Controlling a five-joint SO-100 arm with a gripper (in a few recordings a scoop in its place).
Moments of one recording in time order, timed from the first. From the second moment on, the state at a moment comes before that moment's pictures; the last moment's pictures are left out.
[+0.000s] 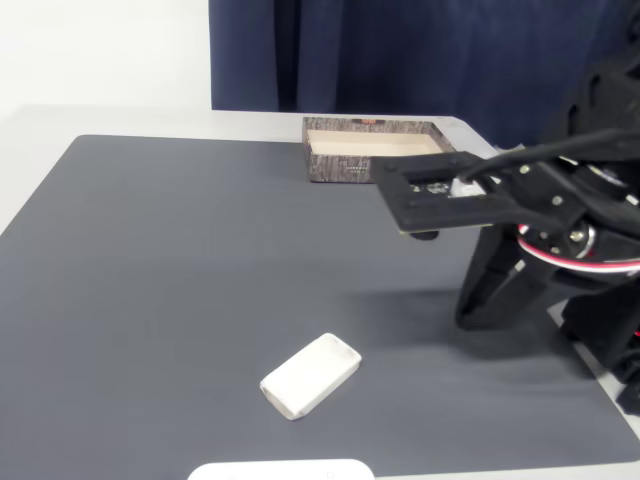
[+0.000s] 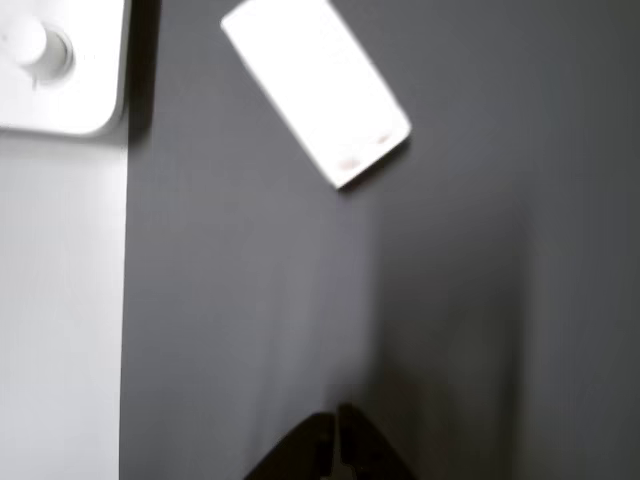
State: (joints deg) arm 5.1 162.1 156.9 75.9 -4.0
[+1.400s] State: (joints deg) arm 3.9 96.3 109.2 70.2 -32.8
